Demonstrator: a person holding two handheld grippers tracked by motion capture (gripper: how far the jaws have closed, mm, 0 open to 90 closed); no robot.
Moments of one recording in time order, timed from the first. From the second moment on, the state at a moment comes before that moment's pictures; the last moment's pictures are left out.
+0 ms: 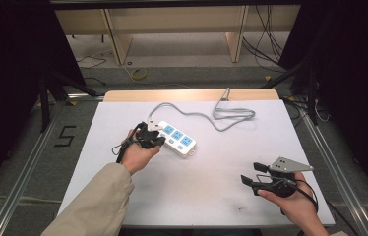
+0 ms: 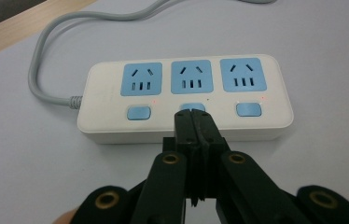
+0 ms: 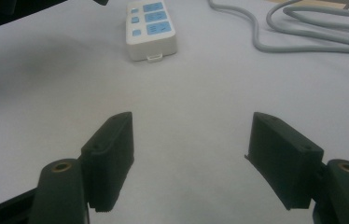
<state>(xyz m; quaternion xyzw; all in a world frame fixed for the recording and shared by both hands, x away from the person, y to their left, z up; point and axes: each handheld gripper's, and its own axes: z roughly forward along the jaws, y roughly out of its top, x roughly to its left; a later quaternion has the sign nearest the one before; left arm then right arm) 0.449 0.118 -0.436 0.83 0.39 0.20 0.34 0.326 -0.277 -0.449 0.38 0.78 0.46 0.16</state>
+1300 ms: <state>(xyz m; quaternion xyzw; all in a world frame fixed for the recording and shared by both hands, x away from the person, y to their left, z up) 0.482 0.090 -0.437 0.86 0.38 0.19 0.30 0.326 -0.276 -0.450 0.38 0.79 0.46 0.16</state>
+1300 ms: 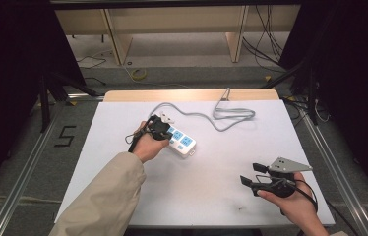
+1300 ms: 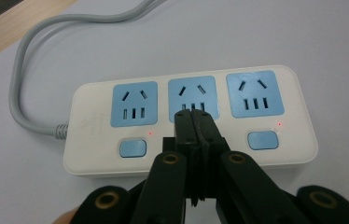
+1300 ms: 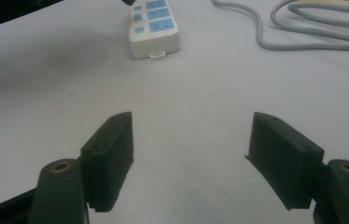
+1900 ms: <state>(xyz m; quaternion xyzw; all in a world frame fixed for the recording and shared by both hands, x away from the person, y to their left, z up) 0.489 0.084 -0.441 0.86 0.38 0.19 0.29 0.326 -0.277 -0.451 0.38 0.79 0.46 0.16</state>
